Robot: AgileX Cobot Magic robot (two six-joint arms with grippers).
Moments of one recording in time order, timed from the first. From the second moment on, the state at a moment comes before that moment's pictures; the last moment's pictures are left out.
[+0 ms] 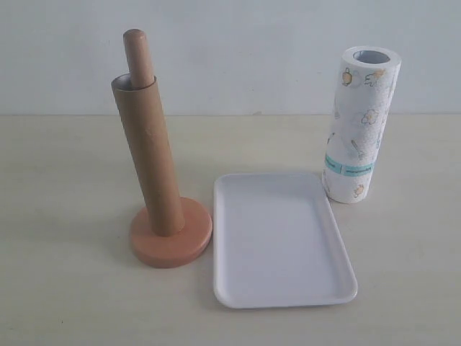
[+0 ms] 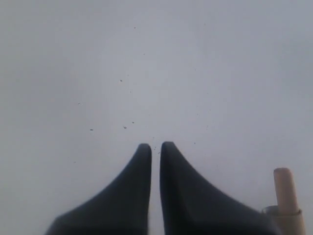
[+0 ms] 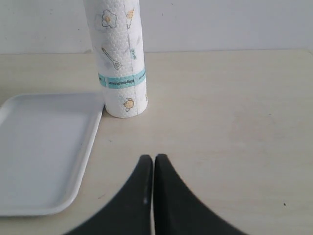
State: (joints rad) left arm -0.08 0.00 -0.16 0.10 -0.23 -0.03; right arm 0.09 0.00 0.00 0.06 0.34 0.00
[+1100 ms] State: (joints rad) left arm -0.08 0.84 -0.22 0.30 -0.70 -0.21; right arm 0.09 0.00 0.00 0.06 0.34 0.00
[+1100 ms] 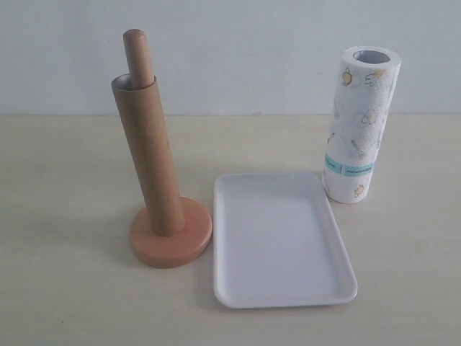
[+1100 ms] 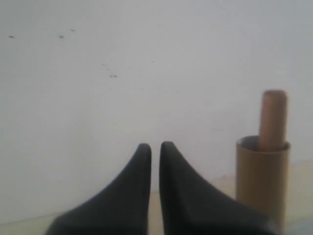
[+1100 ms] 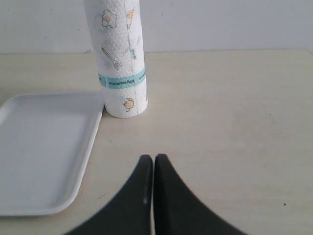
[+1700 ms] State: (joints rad) left arm -0.08 1.35 -0.29 0.73 -1.03 -0.46; right arm 0.09 0.00 0.00 0.06 0.34 0.00
